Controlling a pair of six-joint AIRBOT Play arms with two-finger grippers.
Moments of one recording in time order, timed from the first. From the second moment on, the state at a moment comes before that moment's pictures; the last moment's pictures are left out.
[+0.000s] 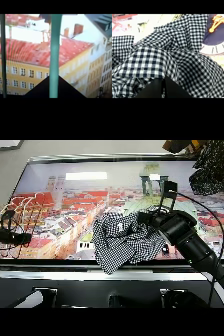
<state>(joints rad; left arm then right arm) 0.47 -1.17 0.89 1.42 -1.07 -1.14 0.57 -0.99 1.04 -2.00 1.02 2.45</state>
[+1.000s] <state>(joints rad) 0.17 -0.94 1.21 1.42 -0.86 -1.38 0.57 -0.99 1.04 -2.01 1.03 2.45</state>
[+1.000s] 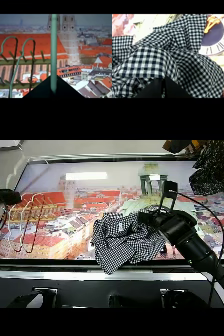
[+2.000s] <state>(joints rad) -0.63 -0.26 0.70 1.35 -0.96 -1.55 0.57 -1.03 1.04 -2.05 1.13 2.59</state>
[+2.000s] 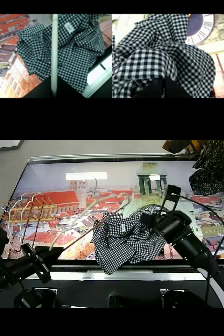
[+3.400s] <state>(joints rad) -0.68 -0.19 0.77 1.21 -1.23 -1.56 0.57 -1.16 1.04 -2.20 1.09 2.84</state>
